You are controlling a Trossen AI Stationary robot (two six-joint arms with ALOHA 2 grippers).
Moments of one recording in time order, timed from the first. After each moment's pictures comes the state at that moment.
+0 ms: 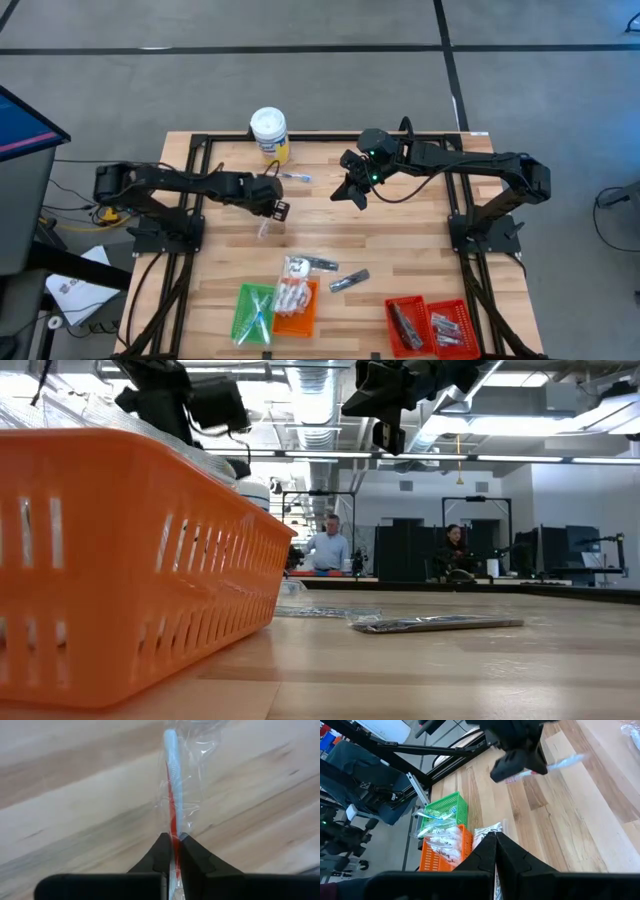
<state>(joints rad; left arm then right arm) 0.16 1.40 0.82 -0.62 -0.14 -1.01 -0.25 1.50 1.23 -0.36 -0.52 0.39</state>
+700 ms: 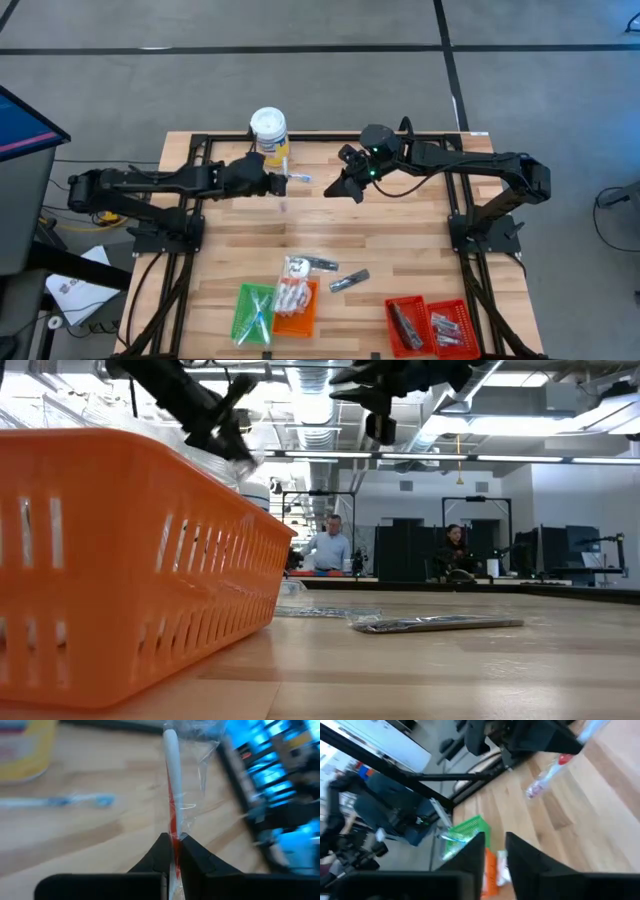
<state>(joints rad) 0.16 1.15 0.82 -0.30 -0.33 -1.02 -0.25 1.50 1.23 -0.20 -0.56 0.57</state>
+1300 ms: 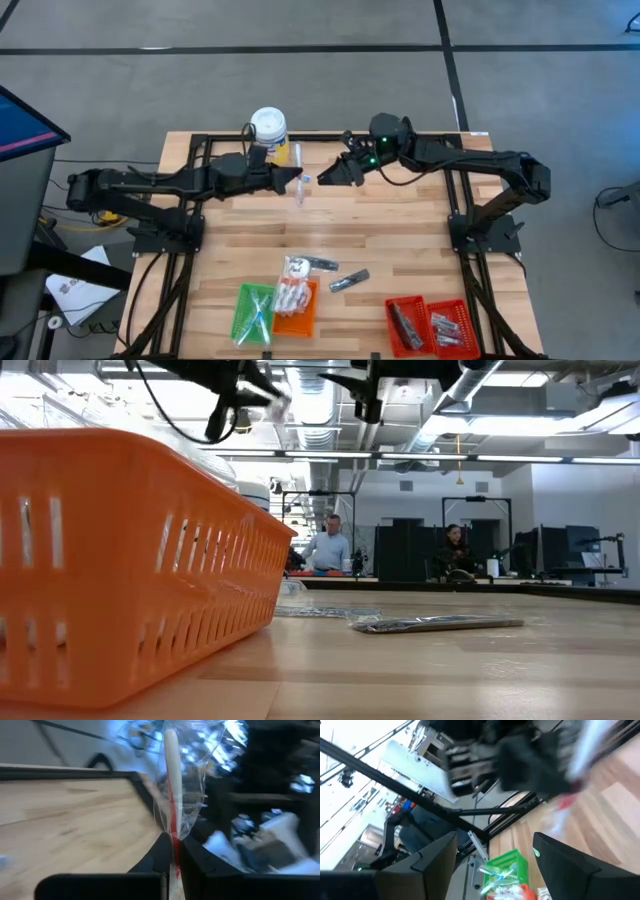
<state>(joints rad) 0.11 1.13 0.82 0.11 -0.28 -0.87 -0.29 1.50 1.23 0.07 -0.63 0.79</state>
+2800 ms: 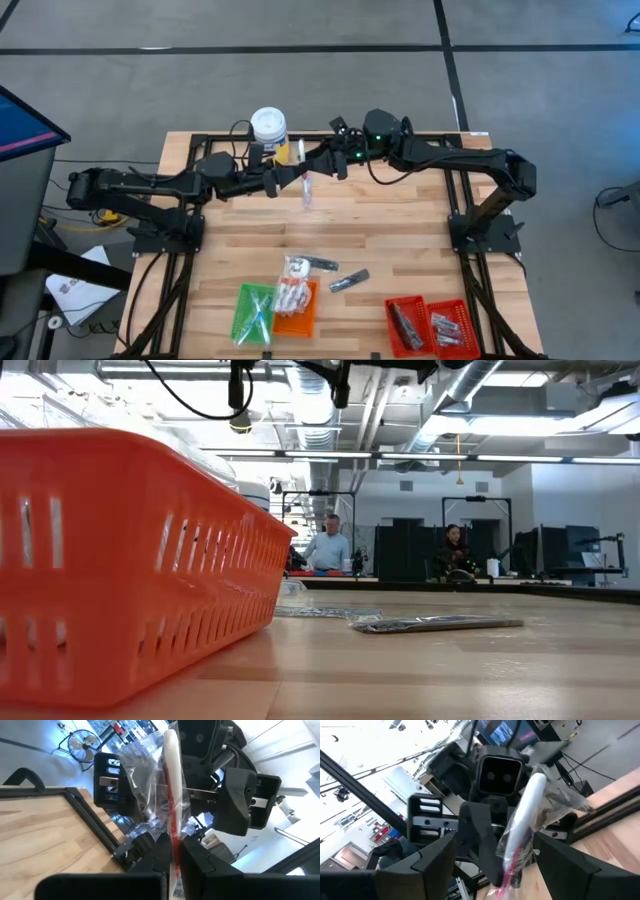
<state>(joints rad) 0.07 1.13 0.82 0.38 -0.18 -0.84 -0.26 1.61 1.35 0.27 -0.46 0.73</state>
